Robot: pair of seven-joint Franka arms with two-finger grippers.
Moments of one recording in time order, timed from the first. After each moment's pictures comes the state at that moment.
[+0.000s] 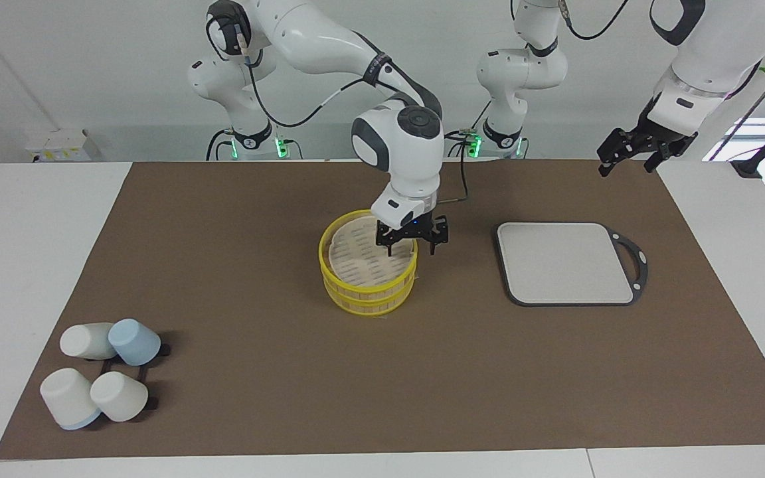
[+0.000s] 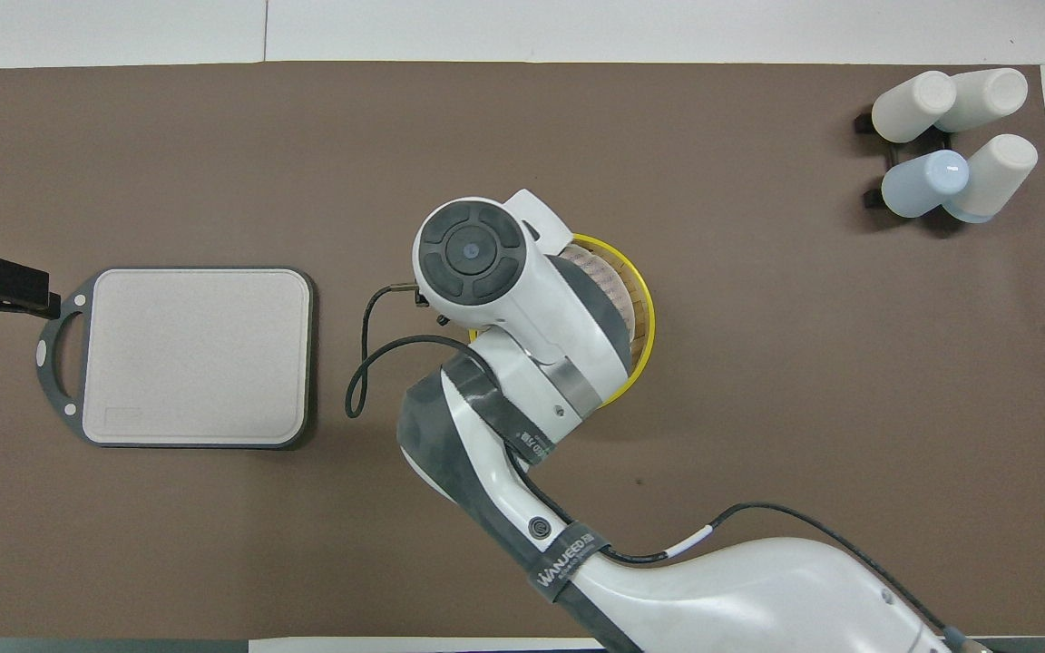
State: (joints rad) left arm -0.07 -0.05 0.06 -1.62 0.00 1.52 -0.04; right arm 0.65 0.48 -0.03 -1.40 -0.02 1.98 0.68
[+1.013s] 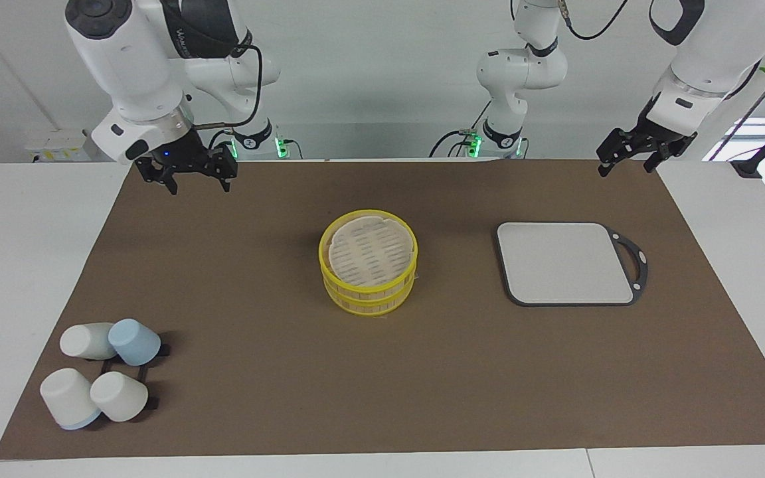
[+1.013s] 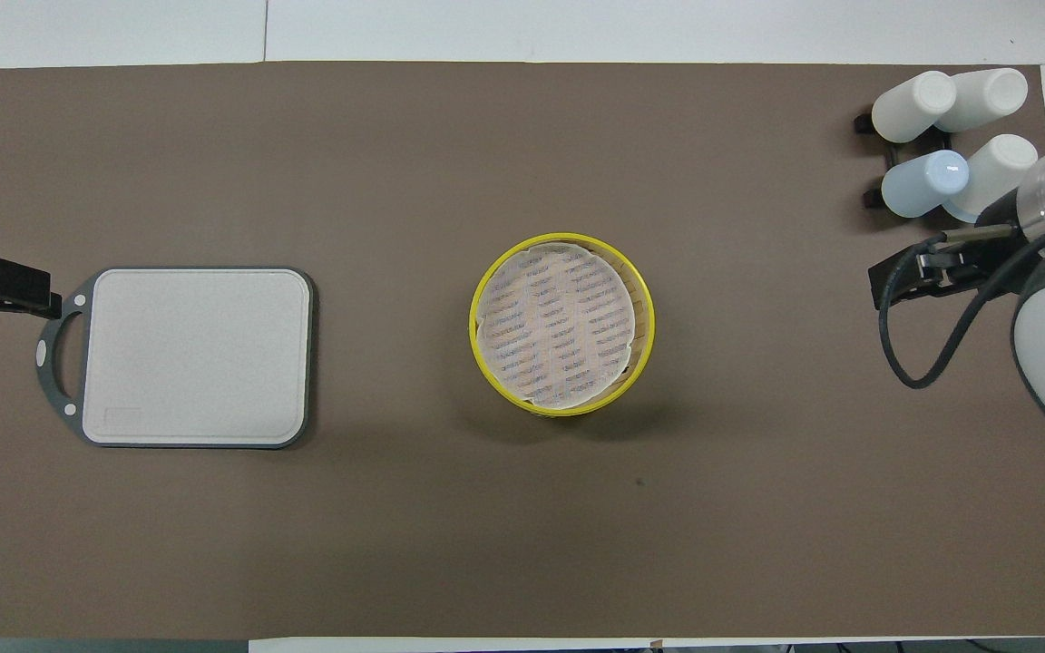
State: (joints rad) left arm -0.07 -0.05 0.05 -1.62 0.00 1.52 -0.04; right arm 0.13 0.03 -0.04 -1.59 -0.02 1.49 0.05
